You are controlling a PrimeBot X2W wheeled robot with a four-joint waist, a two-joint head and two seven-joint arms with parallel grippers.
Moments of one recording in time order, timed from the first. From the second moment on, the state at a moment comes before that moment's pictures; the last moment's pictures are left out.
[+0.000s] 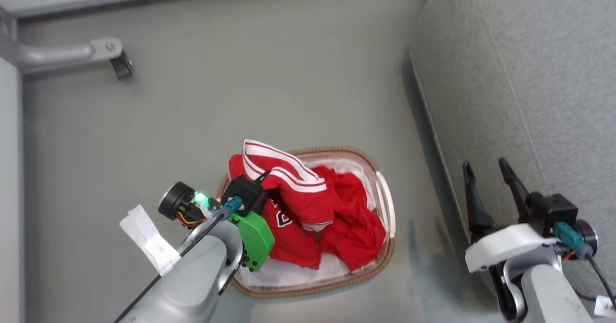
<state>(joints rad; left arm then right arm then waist) -0.62 0.10 -0.74 0.91 -0.28 -0.12 -0.26 -0.19 -0.05 -0.01 0.27 0.16 0.13 -0.26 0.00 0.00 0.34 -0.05</state>
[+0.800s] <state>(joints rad) -0.99 0.28 -0.81 0.66 -0.23 -0.13 -0.18 -0.09 -0.05 0.00 0.30 0.16 0.13 -0.26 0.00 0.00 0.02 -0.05</state>
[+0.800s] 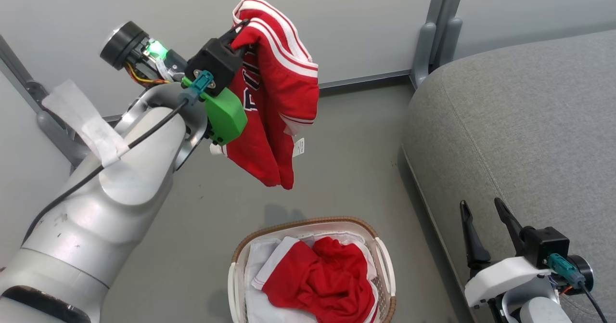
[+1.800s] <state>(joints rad) -1.09 0.24 -0.81 0.49 -0.29 -0.12 -0.10 -0.40 -0.05 0.42 0.28 0.21 0.13 -0.26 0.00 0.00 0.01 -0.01</state>
